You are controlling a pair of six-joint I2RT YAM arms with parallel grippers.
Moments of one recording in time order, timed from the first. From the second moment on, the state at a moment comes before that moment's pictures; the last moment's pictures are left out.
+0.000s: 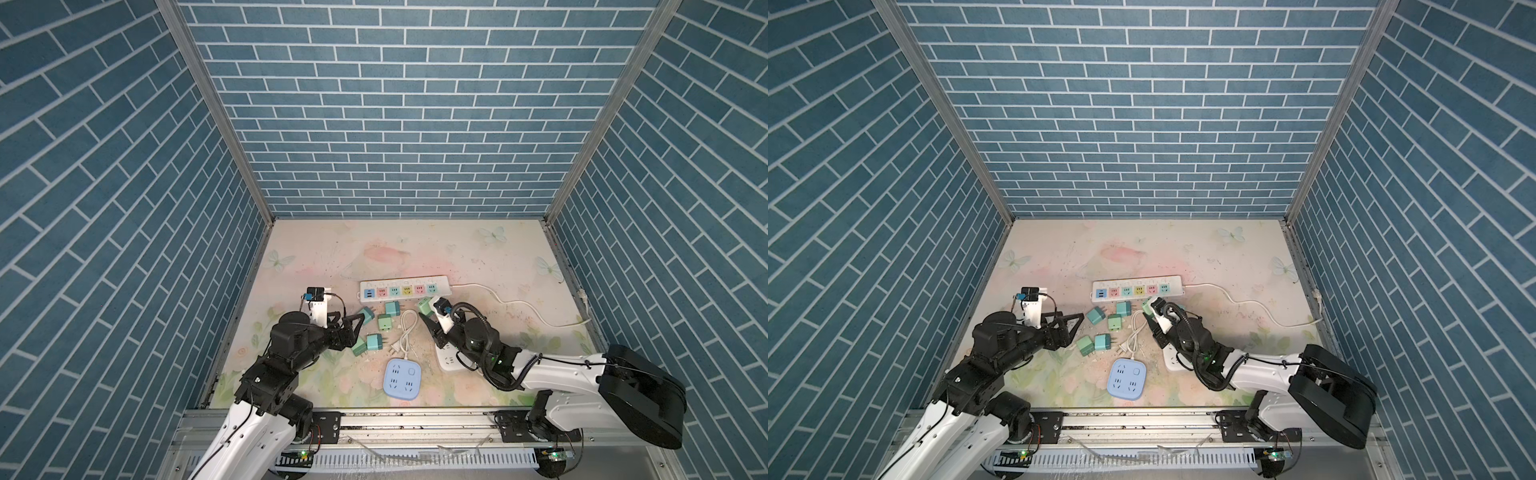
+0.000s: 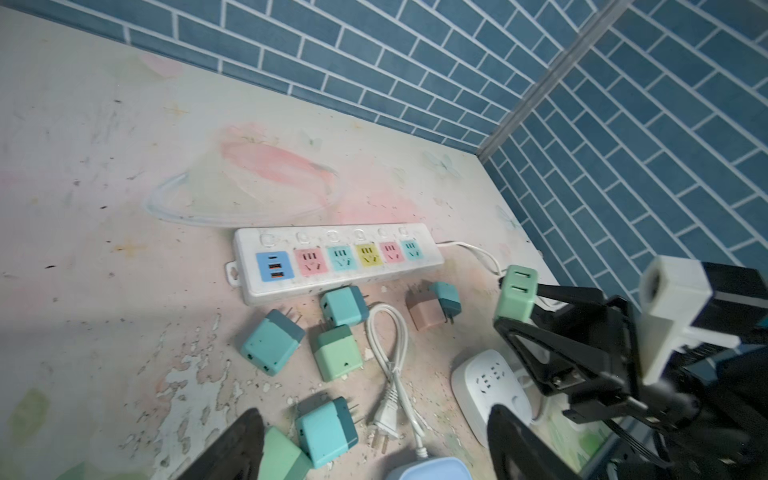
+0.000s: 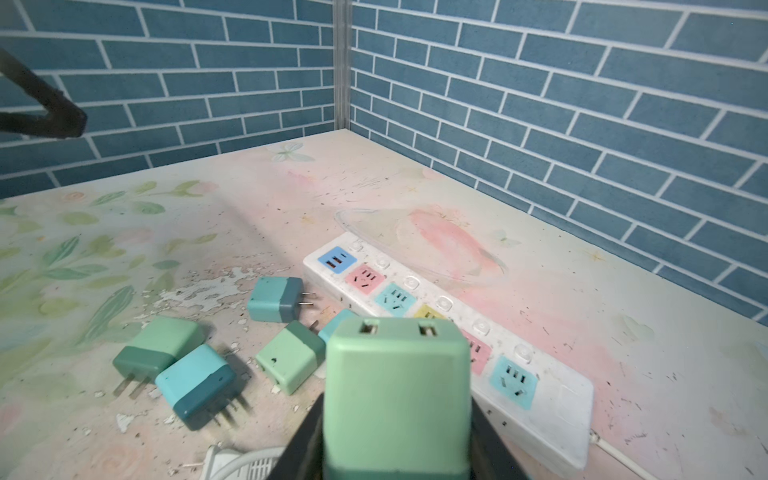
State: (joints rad) left arm -0.43 0.46 0.51 -0.45 0.25 -0.47; right arm 1.04 1.30 0.37 0.72 0.23 -0.09
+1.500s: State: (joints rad) left arm -0.89 1.03 0.64 -0.10 0.07 -0.46; right arm 1.20 1.43 0.32 1.04 0.23 -0.24
